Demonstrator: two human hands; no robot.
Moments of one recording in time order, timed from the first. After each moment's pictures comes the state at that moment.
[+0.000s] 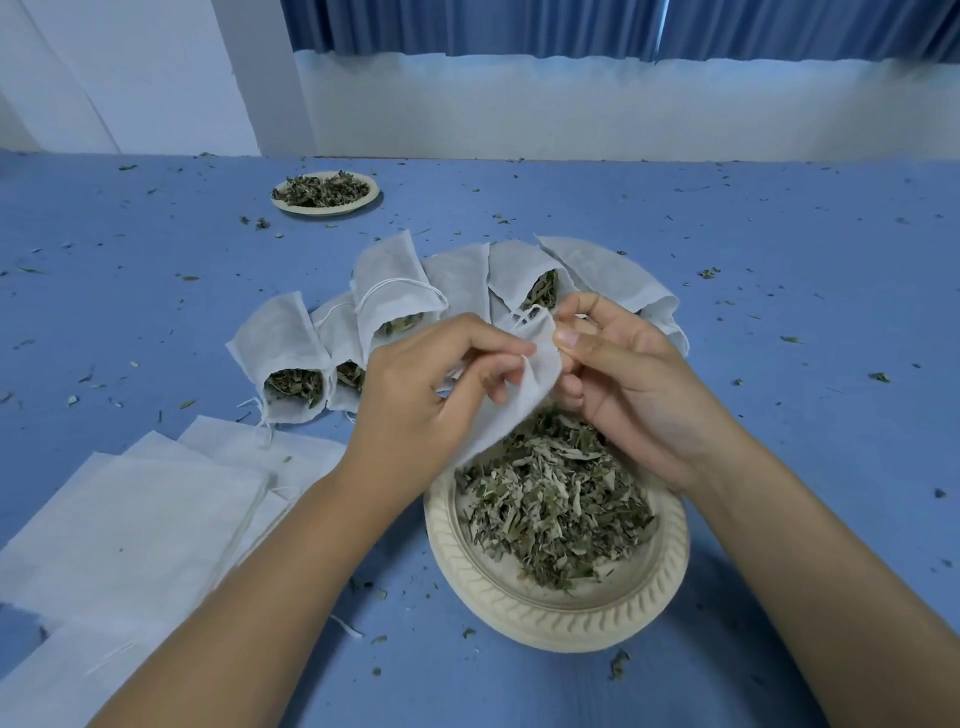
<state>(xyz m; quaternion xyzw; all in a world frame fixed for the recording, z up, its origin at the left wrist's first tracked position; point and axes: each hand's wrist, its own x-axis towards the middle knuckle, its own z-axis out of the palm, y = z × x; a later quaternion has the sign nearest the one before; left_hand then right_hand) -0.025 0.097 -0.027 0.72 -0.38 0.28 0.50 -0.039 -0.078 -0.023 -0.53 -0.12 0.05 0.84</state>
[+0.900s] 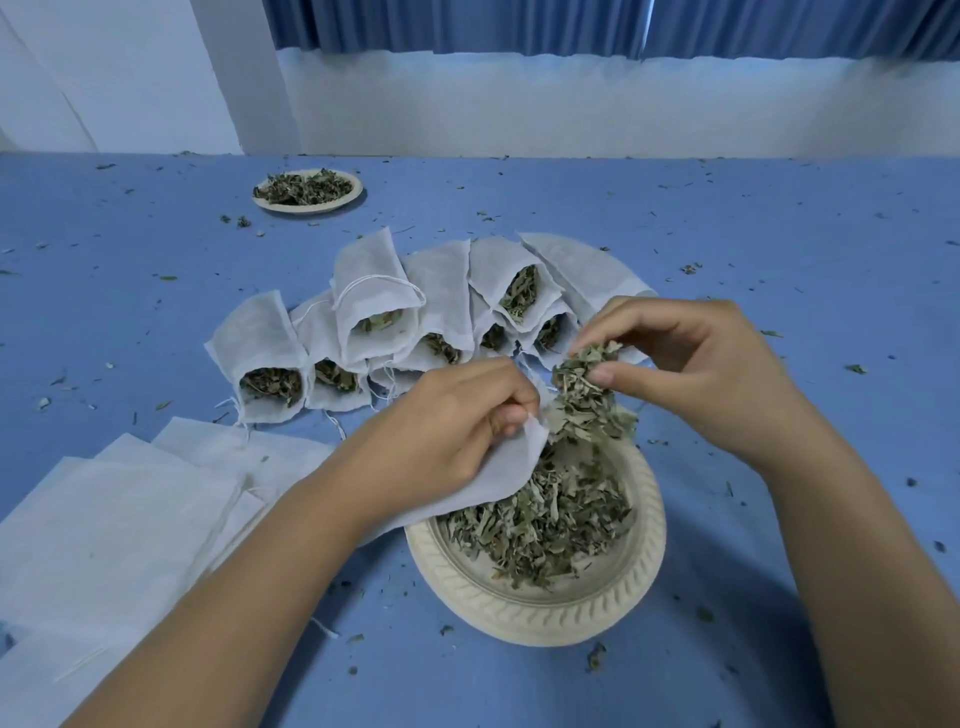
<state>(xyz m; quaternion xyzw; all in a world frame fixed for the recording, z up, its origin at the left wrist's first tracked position) -0.021 0.093 -0.036 0.80 -0.49 0.12 0.32 -0.061 -0.126 -0.001 -0.80 -0.21 -0.09 0.55</state>
